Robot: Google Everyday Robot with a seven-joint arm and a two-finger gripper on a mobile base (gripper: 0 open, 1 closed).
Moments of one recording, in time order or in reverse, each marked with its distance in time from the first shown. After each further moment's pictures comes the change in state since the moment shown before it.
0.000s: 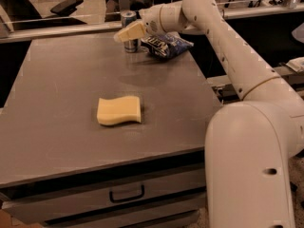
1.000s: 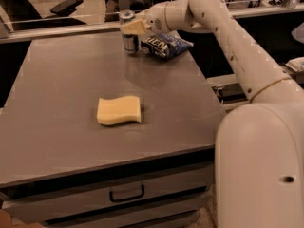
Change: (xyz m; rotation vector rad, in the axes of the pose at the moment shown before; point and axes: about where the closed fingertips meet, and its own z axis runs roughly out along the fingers) arm -0.010 0.015 -0.020 -0.050 -0.016 0.017
